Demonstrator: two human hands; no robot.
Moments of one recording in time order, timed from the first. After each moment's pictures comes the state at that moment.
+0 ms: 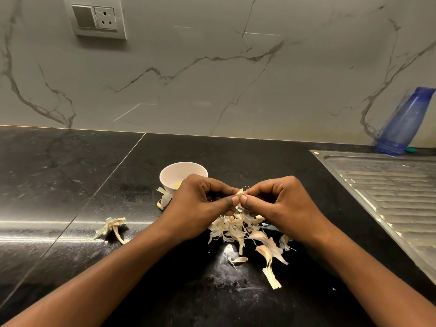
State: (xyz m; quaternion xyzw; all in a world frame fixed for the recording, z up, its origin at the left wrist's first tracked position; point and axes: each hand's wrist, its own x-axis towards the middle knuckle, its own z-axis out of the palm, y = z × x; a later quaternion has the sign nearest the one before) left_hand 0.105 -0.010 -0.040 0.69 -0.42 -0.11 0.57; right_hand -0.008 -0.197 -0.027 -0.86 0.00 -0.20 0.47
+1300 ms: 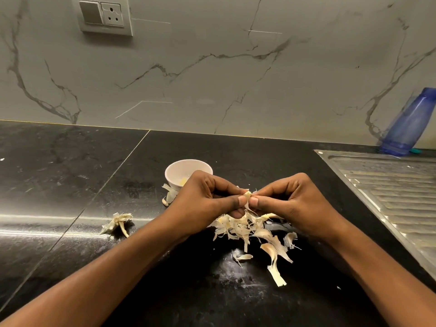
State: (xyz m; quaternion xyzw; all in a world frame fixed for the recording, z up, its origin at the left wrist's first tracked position) left_hand 0.104 -0.007 -0.036 0.67 -0.39 -0.19 0.61; right_hand -0.012 -0.210 -0.022 -0.83 -0.01 -0.13 0.54
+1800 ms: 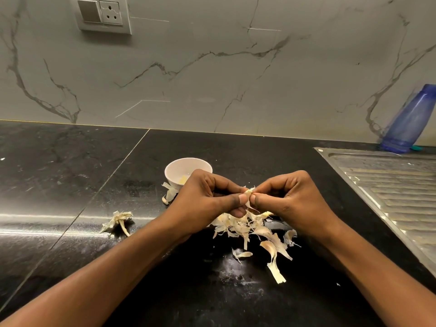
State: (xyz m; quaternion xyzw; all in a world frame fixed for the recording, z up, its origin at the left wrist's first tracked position) left_hand 0.099 -0.007 -0.034 0.67 -0.38 -0.19 0.61; right_hand -0.012 -0.202 -0.025 -0.84 0.01 -0.19 0.52
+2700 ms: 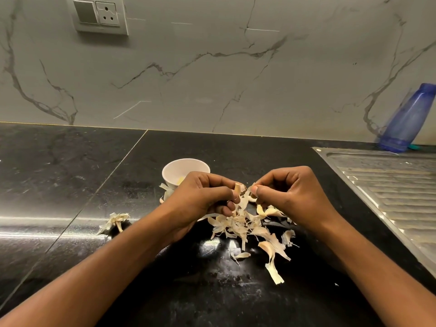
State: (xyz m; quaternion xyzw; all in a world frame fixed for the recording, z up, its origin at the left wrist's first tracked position) left_hand 0.107 -0.008 -0.032 0.62 -0.28 -0.31 0.67; right_hand -0.008 -0.210 -0.024 -0.85 0.02 -0.23 0.47
